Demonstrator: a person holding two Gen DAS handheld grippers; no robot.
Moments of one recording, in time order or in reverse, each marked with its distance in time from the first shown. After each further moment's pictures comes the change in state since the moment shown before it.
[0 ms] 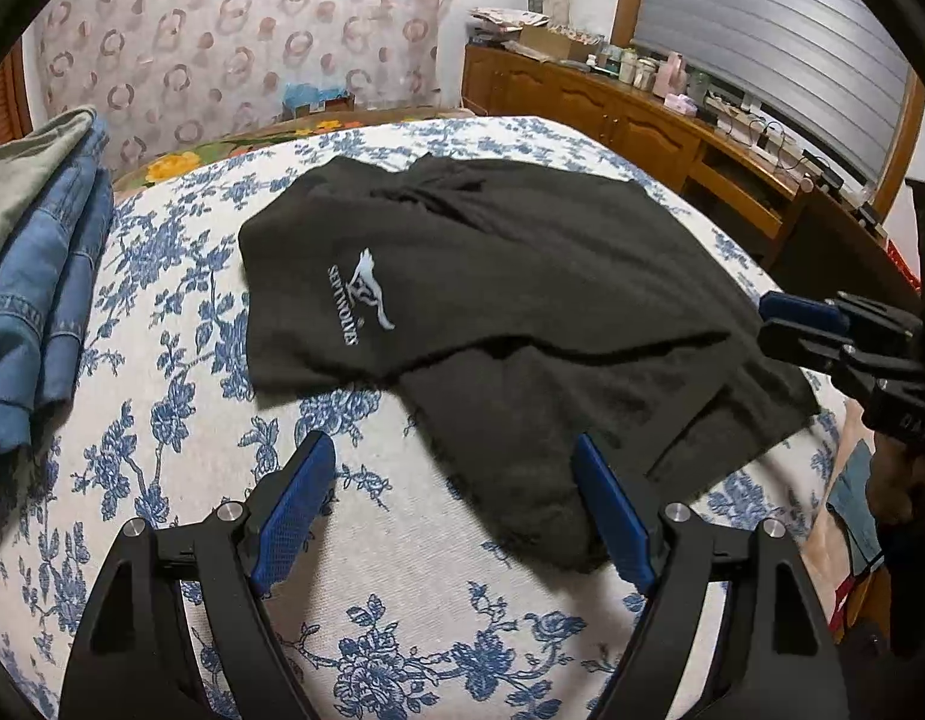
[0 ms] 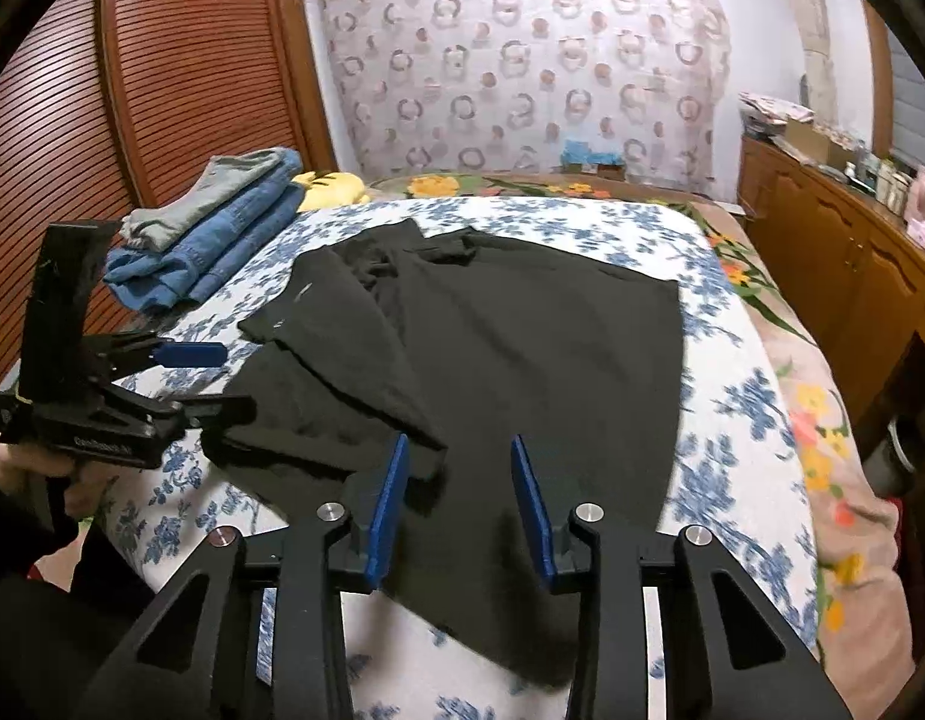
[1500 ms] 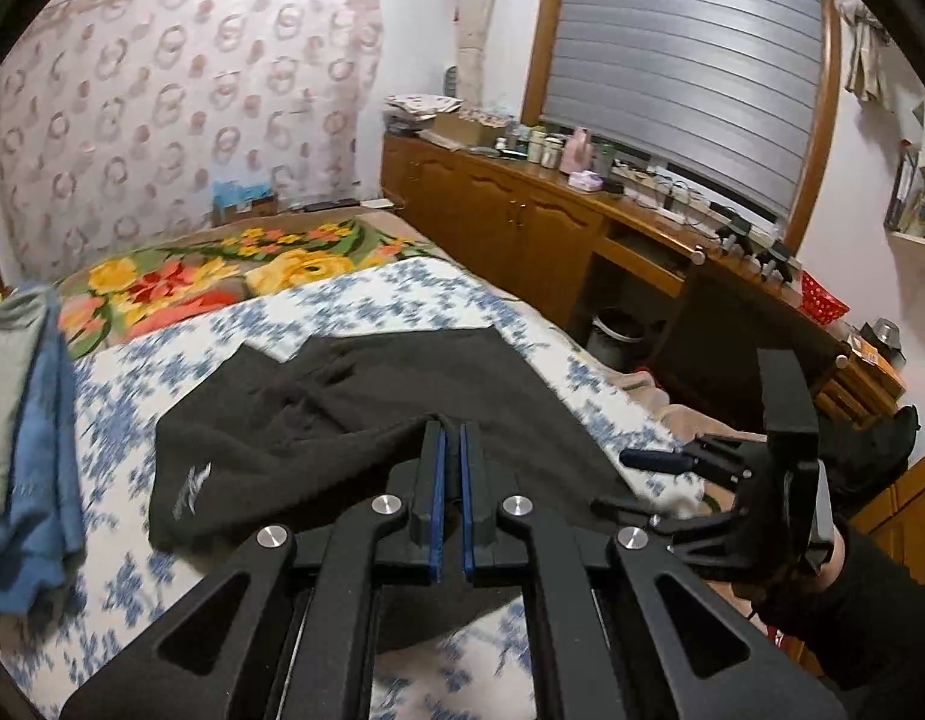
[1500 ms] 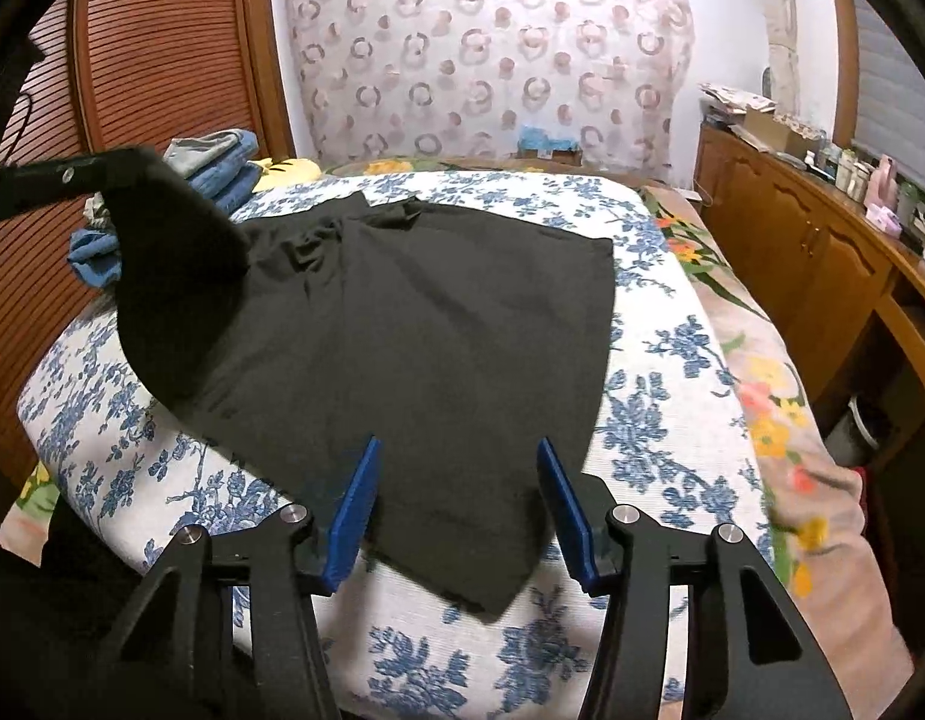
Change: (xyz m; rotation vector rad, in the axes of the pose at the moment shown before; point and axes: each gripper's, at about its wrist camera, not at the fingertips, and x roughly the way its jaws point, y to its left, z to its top) left arm -0.085 -0.058 0.069 0.095 -0.204 -0.178; right arm -0.035 -0.011 -0.025 0.025 0.012 -0.107
